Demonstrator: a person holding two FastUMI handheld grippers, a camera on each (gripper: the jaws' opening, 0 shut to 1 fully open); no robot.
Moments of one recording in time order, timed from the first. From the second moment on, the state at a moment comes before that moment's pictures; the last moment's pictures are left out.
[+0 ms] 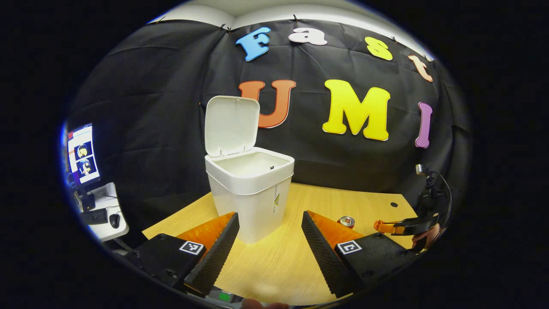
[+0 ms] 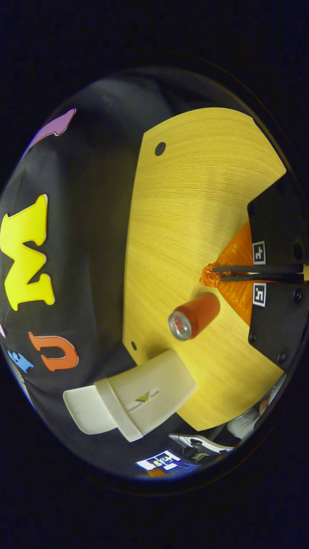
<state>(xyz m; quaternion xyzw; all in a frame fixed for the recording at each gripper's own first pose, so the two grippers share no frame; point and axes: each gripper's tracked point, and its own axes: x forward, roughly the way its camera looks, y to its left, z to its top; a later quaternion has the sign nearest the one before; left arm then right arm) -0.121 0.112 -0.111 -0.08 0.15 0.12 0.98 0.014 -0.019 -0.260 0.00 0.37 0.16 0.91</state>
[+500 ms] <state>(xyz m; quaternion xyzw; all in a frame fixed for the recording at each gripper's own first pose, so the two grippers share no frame) -0.116 0.143 -0.118 -0.08 0.14 0.11 0.98 0.042 0.100 -0.102 0.00 0.25 0.25 0.94</state>
